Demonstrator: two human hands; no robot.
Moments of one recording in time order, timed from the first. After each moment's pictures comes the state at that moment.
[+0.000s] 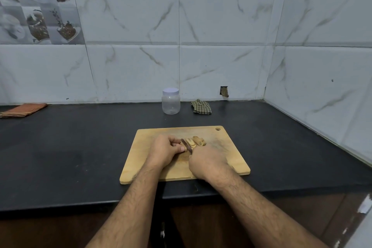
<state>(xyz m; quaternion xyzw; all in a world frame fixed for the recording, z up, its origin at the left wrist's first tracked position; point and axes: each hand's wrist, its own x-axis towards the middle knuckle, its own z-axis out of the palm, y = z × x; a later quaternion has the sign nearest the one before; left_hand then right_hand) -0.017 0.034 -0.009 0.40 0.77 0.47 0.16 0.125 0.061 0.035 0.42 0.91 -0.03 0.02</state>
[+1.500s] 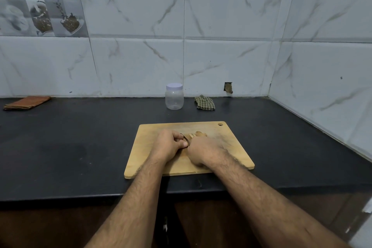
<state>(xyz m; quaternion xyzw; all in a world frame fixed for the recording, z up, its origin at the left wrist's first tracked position) -0.017 0.032 -0.007 0.41 0.77 0.46 0.15 0.102 0.069 0.045 0.40 0.91 -0.05 0.06</state>
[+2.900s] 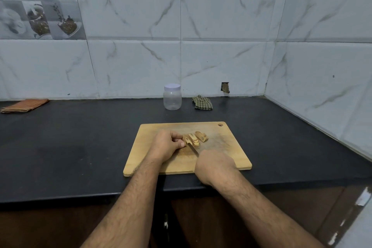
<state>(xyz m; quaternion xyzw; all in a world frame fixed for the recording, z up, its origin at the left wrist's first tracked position) -0.019 0.026 -0.007 0.43 0.77 0.44 0.16 0.148 0.035 0.041 0.46 0.88 -0.10 0.04</state>
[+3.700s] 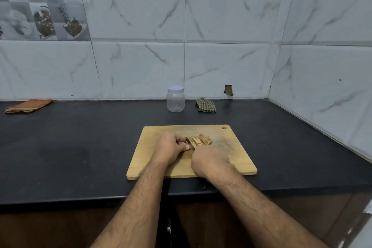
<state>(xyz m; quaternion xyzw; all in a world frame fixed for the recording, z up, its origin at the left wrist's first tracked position) -0.021 0.030 -0.011 0.43 0.76 0.45 0.15 0.115 0.045 0.040 0.45 0.89 -0.06 0.04</state>
